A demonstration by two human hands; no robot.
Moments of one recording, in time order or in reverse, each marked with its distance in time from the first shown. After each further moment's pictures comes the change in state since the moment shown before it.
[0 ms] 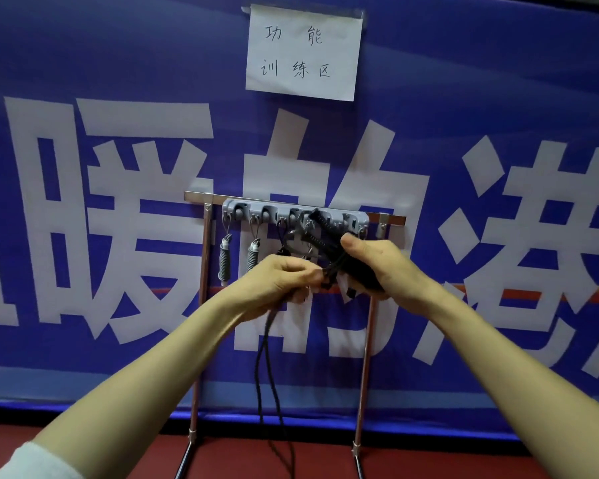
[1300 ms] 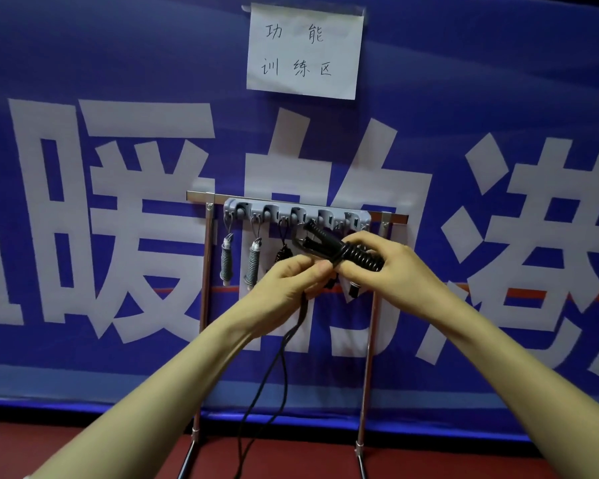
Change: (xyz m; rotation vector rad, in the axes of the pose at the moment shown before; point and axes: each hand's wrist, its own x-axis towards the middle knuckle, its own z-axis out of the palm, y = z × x) left_hand -0.007 0.001 0.030 -0.271 0.100 0.147; right_hand -0.008 0.010 -0.007 -0.419 0.162 -0.121
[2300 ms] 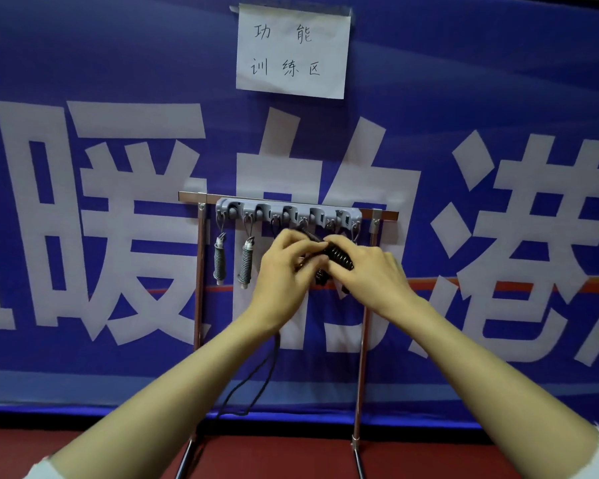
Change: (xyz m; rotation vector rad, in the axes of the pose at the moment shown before) left_hand 0.013 -0.012 0.007 0.827 0.380 0.522; right_hand 0.011 0.022 0.026 -0.507 0.123 -0.021
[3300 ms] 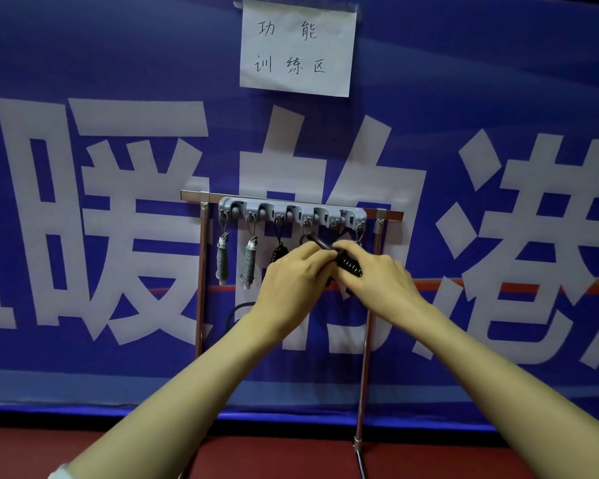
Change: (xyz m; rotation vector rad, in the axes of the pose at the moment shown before) left_hand 0.002 -0.012 0.007 0.479 0.019 0.404; right_hand -0.002 0.000 0.007 0.095 -0.074 0.117
